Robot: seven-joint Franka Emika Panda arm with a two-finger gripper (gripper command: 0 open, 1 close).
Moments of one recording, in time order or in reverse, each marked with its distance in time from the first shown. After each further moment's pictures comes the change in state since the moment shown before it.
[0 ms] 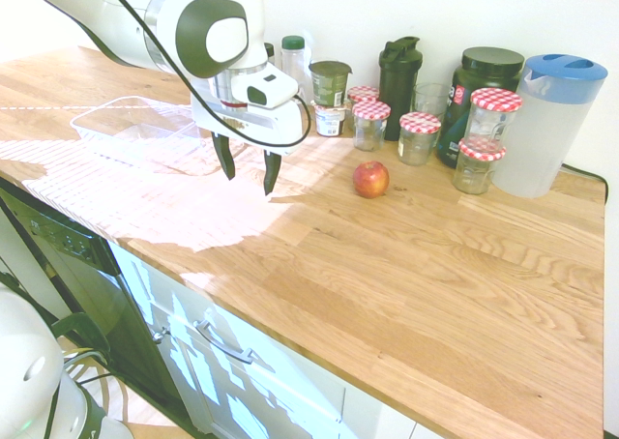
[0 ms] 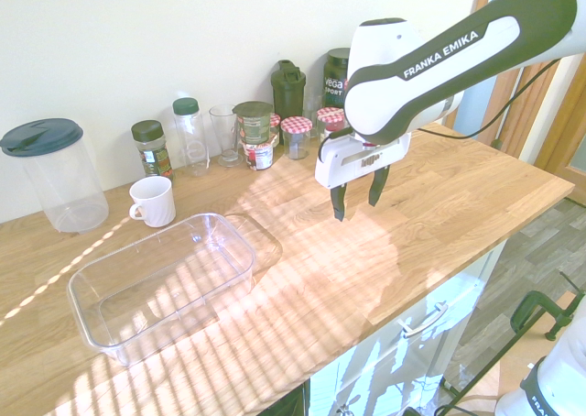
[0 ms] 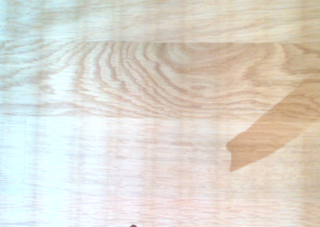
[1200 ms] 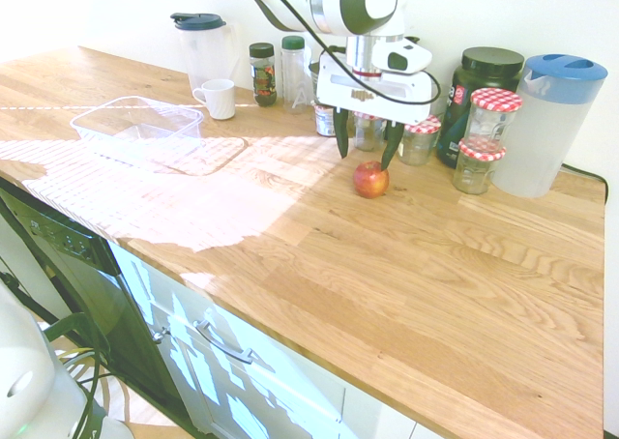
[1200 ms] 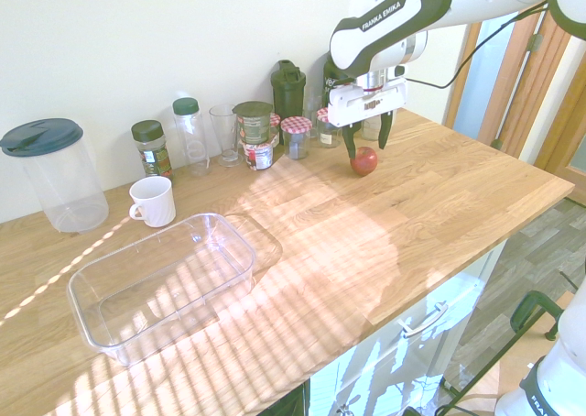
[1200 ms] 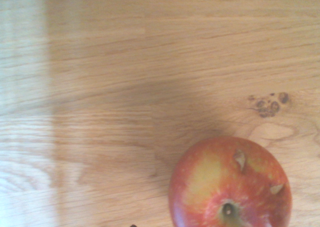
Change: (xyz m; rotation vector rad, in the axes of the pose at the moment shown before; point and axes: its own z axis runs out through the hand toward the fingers) arm 0.219 -0.005 -0.015 -0.121 -0.005 0.123
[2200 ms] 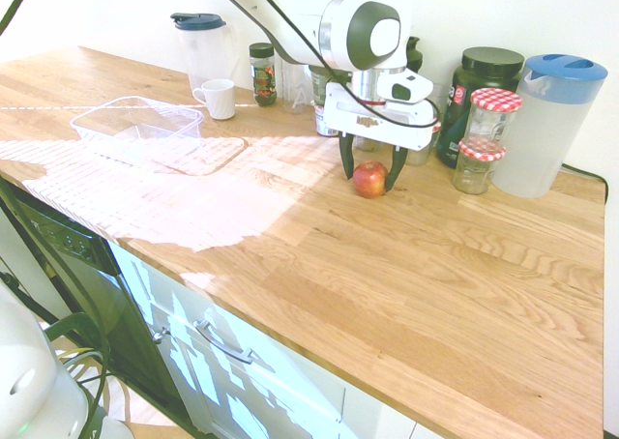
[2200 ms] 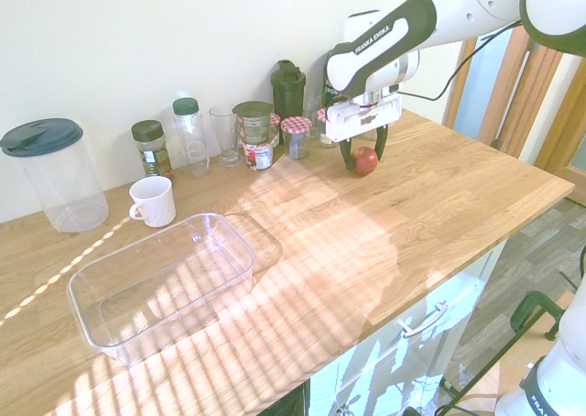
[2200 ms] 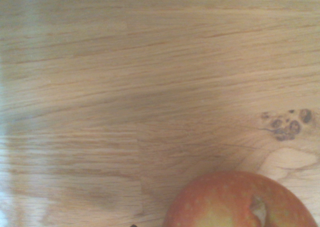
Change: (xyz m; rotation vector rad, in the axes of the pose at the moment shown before) arm 0.005 -0.011 0.035 0.000 0.015 -0.018
